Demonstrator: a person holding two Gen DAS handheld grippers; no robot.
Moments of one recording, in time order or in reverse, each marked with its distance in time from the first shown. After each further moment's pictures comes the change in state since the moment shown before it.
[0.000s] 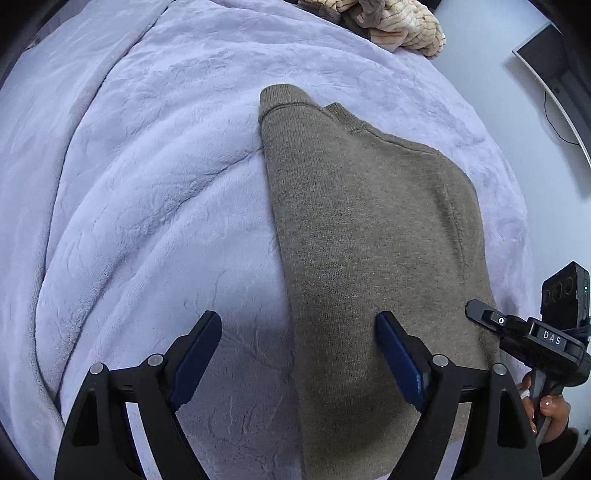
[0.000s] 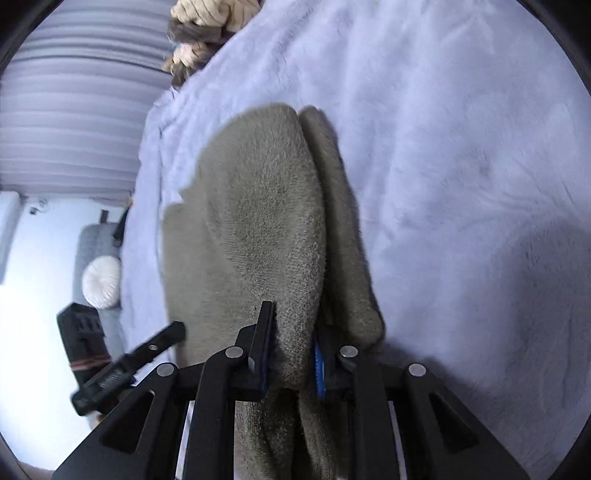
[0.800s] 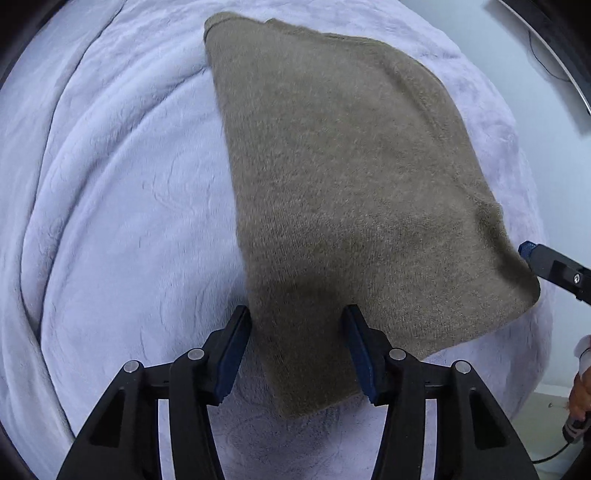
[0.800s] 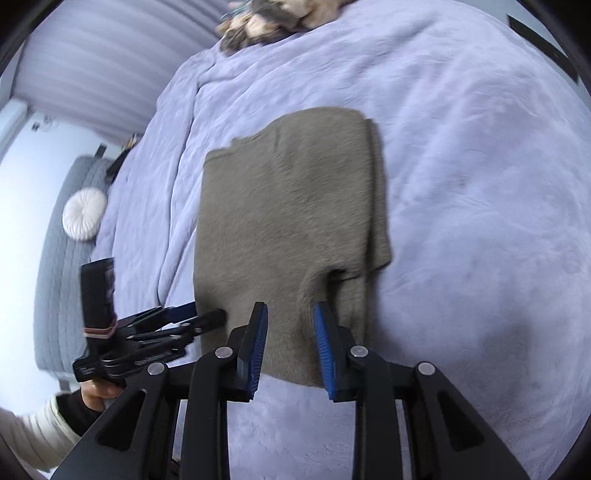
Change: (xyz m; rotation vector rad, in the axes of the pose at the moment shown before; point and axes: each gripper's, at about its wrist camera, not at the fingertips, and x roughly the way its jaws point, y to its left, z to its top) left arm 0.009 -0.032 -0.069 0.087 0.159 0.027; right arm -0.049 0.078 -0.041 -0.296 0.054 -0.141
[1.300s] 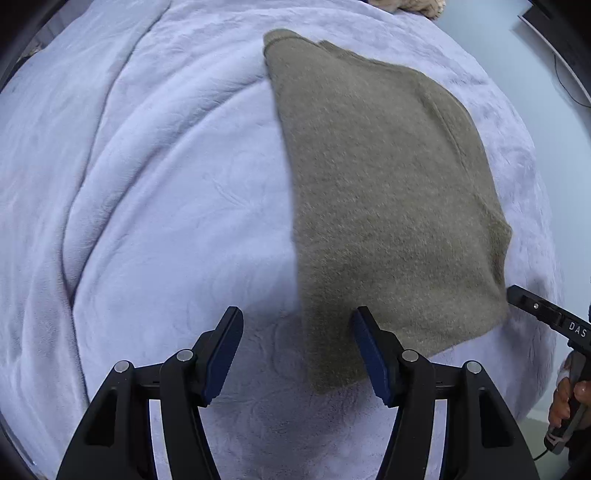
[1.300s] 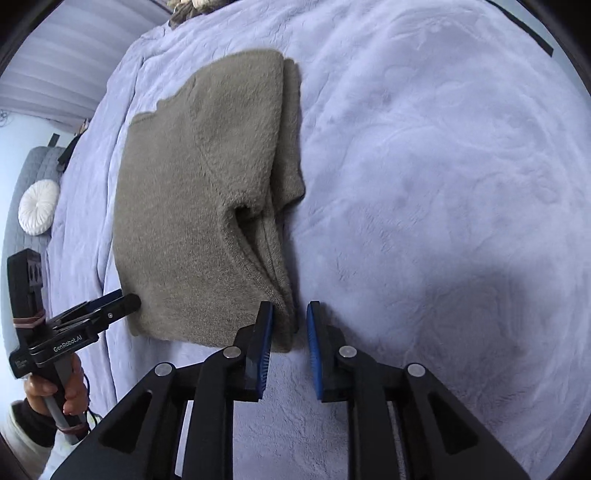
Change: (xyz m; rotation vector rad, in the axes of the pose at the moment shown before) left arm -0.039 0.012 -0.012 -0.094 -0.061 0.112; right arm 0.021 -0.047 -0.022 0.091 0.075 -0.176
